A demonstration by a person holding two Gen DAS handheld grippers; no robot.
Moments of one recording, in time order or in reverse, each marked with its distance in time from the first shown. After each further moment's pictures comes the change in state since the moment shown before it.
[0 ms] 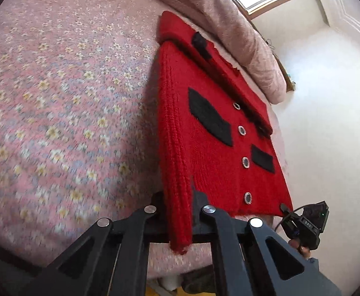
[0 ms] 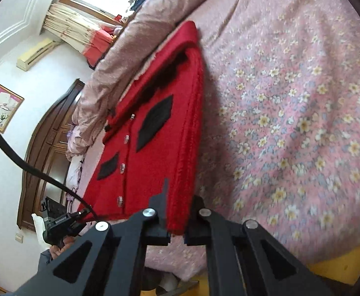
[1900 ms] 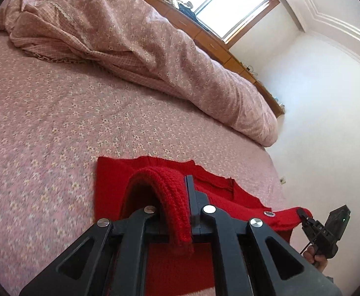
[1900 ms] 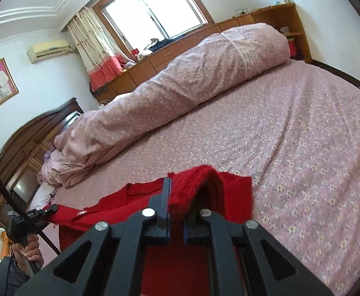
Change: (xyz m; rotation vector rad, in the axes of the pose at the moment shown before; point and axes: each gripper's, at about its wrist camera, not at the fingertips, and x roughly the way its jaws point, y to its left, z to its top) left arm 0.053 -0.073 0.189 0.170 -0.239 -0.004; right arm 0.033 0.095 0.160 -0.287 -0.292 -0.184
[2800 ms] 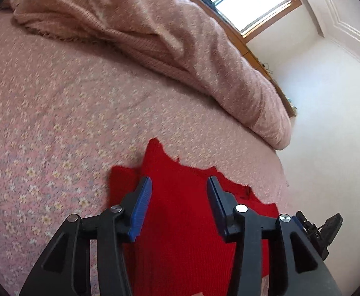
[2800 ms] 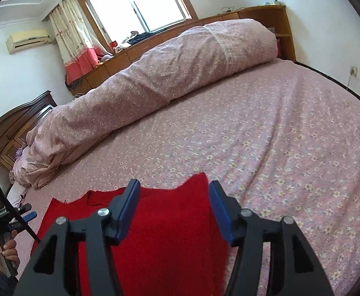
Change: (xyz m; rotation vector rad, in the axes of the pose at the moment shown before) left arm 0.035 0.042 0.023 -0.104 0.084 0.037; right arm 0.049 -0.023 0.012 -0.007 0.026 -0.162
